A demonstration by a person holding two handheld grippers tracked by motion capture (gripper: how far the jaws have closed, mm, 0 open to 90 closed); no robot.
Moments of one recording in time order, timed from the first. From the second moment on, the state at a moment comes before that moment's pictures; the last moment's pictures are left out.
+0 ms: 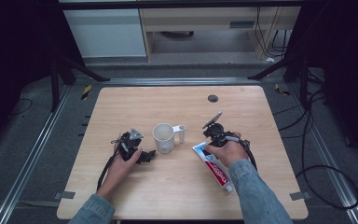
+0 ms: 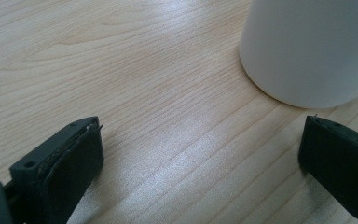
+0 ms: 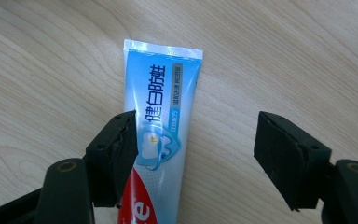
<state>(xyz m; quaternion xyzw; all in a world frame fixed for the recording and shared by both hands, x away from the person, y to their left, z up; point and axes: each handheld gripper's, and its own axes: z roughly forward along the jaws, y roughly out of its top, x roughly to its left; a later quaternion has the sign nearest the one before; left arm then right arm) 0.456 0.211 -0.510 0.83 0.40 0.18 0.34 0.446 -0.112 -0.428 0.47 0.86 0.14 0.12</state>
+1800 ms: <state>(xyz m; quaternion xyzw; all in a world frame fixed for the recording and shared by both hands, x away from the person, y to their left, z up) 0.457 0.211 -0.510 0.83 0.40 0.18 0.34 0.447 -0.096 -0.471 0.47 0.88 0.10 0.06</state>
